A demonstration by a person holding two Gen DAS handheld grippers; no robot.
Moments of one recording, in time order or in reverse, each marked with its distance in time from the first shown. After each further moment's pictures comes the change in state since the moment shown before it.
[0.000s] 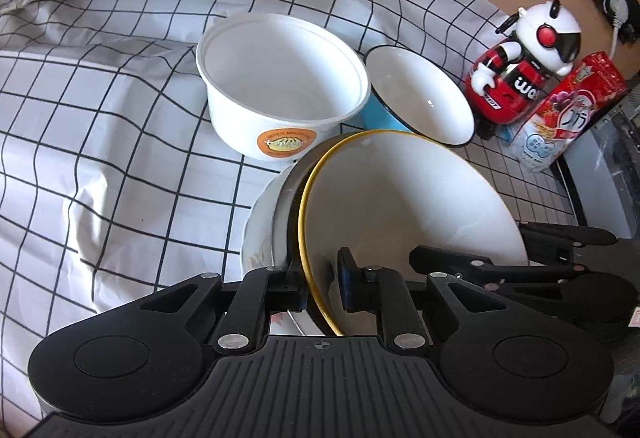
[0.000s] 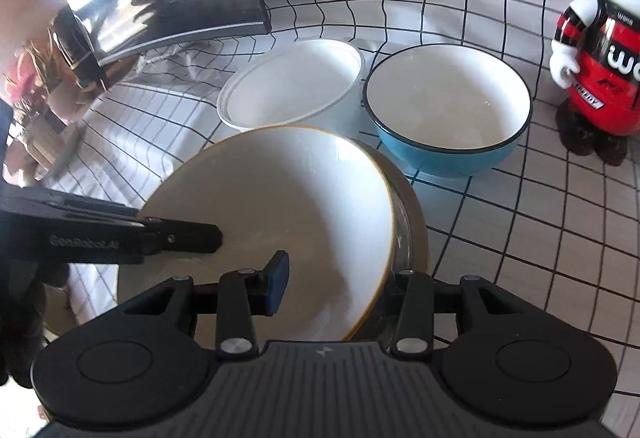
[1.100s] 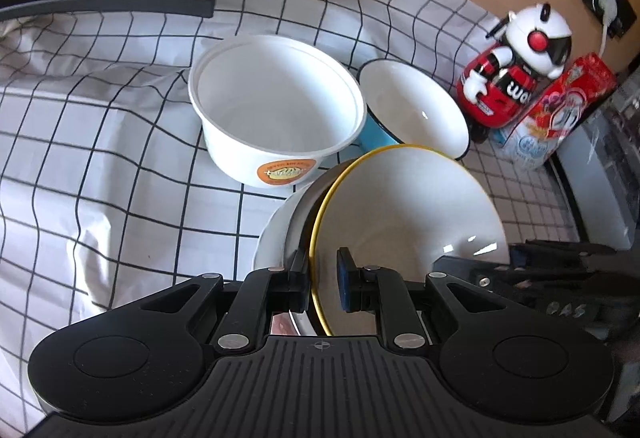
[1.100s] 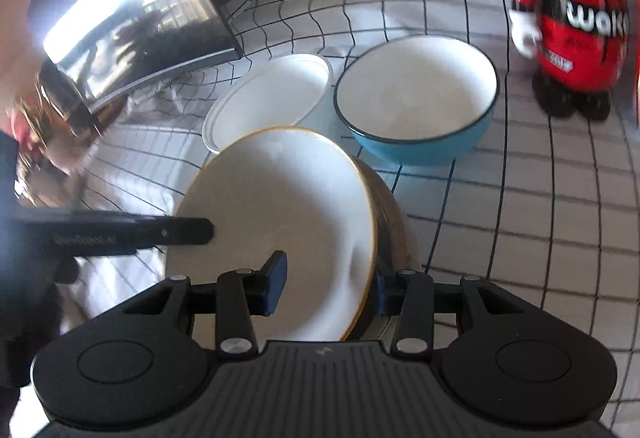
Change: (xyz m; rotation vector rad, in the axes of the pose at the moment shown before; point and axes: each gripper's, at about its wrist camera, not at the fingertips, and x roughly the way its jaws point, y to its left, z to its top) left arm 0.000 0.005 0.019 0.068 0.003 -0.015; right arm -0.012 -0.026 -0.001 0.191 -0.018 0.066
